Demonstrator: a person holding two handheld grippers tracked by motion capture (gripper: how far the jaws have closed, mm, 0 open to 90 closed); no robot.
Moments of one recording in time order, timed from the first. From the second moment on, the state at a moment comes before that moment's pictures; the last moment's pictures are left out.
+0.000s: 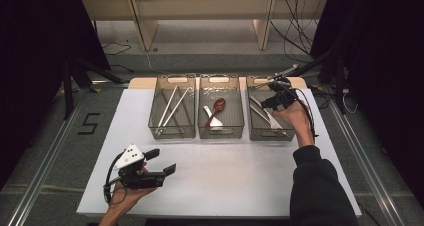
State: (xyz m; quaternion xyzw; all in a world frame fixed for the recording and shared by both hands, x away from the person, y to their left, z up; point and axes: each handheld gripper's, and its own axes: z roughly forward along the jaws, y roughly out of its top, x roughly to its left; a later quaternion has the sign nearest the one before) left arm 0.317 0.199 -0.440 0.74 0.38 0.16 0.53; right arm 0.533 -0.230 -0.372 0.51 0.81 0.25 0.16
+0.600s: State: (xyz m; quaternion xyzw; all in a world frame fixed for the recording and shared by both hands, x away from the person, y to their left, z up) left arm 0.318 0.199 -0.441 0.74 0.38 0.15 0.53; right arm 0.510 -0.232 -0.368 0.50 0.79 0.31 0.16
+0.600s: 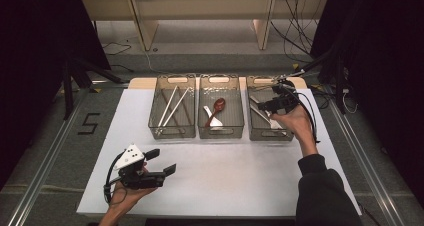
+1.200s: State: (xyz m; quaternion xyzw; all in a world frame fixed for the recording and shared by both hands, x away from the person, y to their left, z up) left arm 0.318 0.198 -0.441 0.74 0.38 0.15 0.53; right arm 0.464 -0.220 -0.368 0.46 0.78 0.38 0.18
